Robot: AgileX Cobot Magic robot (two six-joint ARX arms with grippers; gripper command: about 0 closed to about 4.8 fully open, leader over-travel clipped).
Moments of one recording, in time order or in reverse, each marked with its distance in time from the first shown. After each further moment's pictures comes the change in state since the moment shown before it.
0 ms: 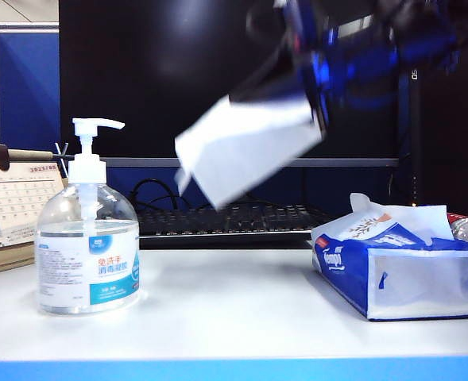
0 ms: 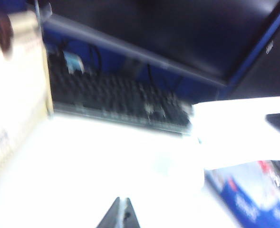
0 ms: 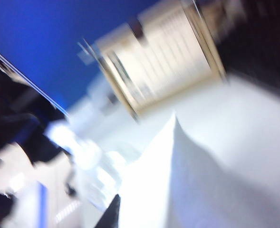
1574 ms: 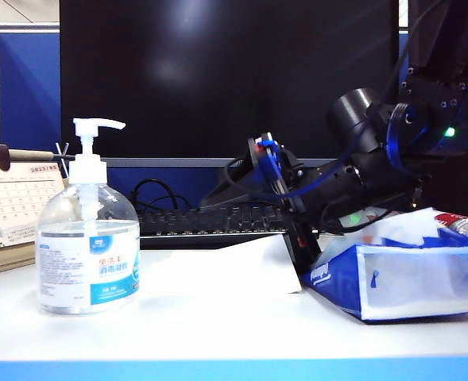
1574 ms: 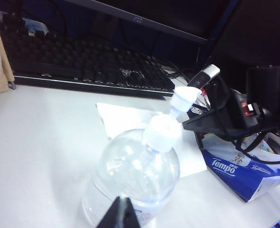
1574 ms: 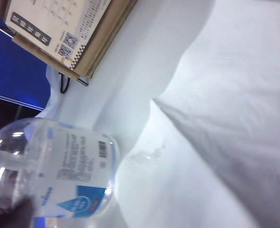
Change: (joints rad) left arm -0.126 0.000 0.002 -0.095 -0.002 0.128; right arm 0.003 0.399 0.001 0.237 -0.016 0.301
